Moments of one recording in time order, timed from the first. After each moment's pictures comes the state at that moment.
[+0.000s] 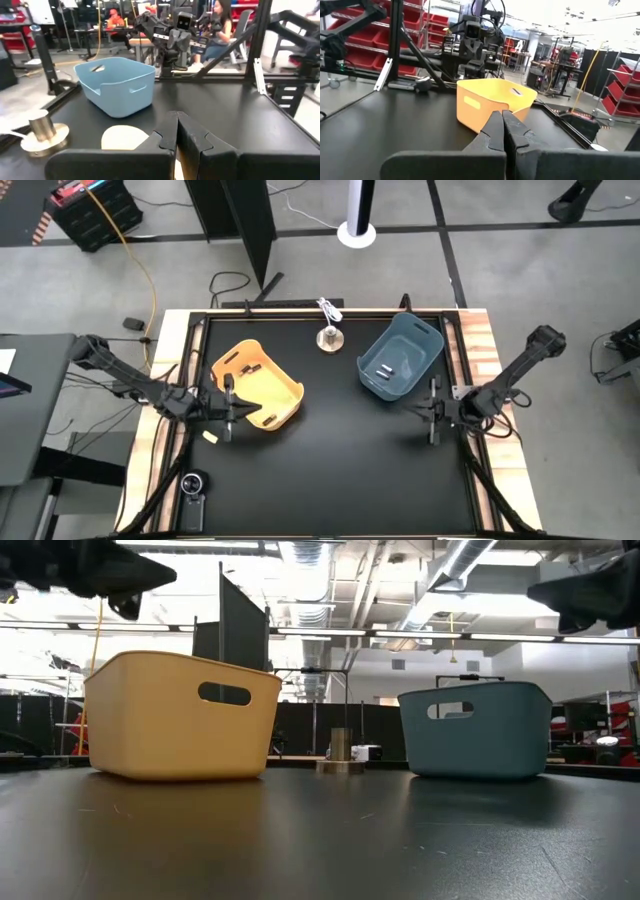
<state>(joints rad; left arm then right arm) -0.48 0.64 0.26 0.37 -0.61 0.01 0.71 0.44 0.01 0.57 0.80 -0.28</state>
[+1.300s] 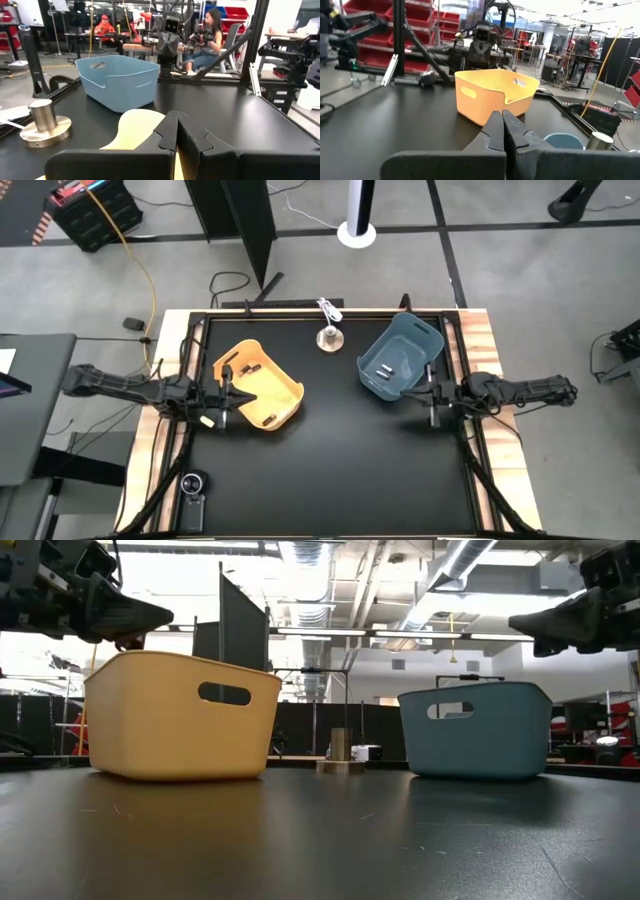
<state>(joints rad) -0.13 0.34 0.06 0.32 -0.19 0.00 0.11 0.00 0.01 0.06 0.13 -0.15</state>
